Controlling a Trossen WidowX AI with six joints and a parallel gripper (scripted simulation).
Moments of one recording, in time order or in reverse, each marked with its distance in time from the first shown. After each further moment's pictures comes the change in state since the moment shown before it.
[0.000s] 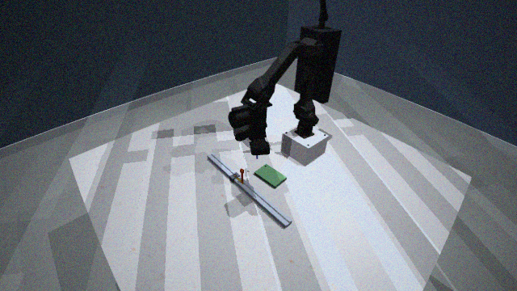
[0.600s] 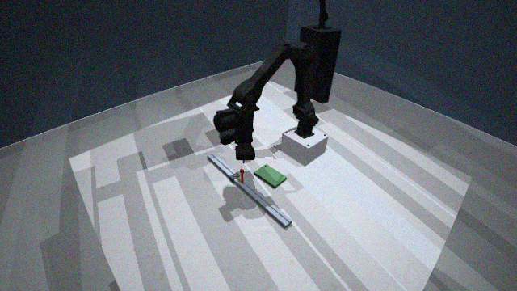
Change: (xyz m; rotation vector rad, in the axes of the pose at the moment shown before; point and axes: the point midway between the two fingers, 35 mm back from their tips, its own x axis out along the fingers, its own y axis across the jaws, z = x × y) arm 0.000 0.020 0.052 0.021 -0.035 0.000
